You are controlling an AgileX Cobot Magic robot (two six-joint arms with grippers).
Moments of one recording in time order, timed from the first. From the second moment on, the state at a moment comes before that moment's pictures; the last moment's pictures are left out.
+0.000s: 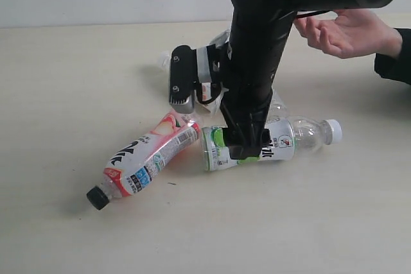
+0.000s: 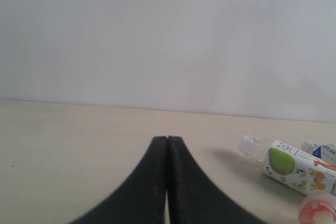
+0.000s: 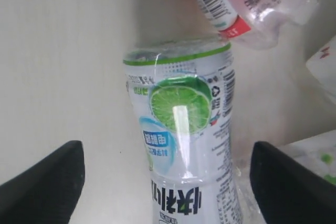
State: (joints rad) left arm 0.02 0.01 0.00 -0.03 0.08 -0.09; right arm 0.70 1.87 -1.33 0.00 1.01 -0.86
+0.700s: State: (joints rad) left arm 0.02 0.01 0.00 -0.03 0.08 -0.09; right arm 0.70 2.05 -1.33 0.00 0.95 -0.86
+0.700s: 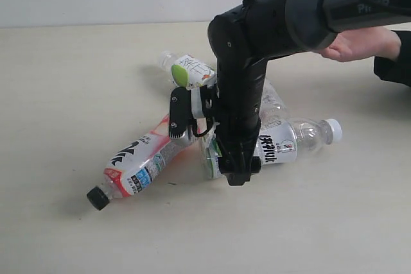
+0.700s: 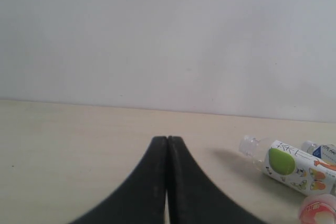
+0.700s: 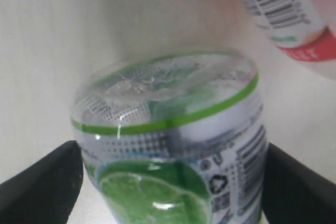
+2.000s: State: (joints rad) left arm 0.02 0.01 0.00 -0.03 0.08 -0.09; right arm 0.47 1.87 -1.65 -0.19 1.21 -0.04
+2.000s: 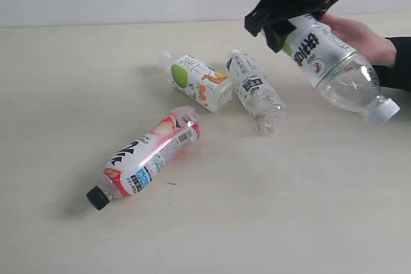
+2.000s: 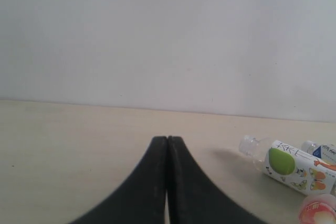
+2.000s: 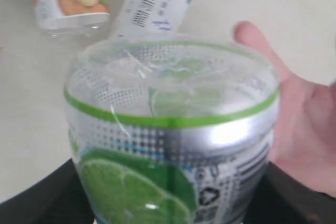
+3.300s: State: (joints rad) left arm 0.02 0.01 0.00 -0.03 0.08 -0.09; right arm 0.30 2.04 -1.74 -0.26 1.22 0.15
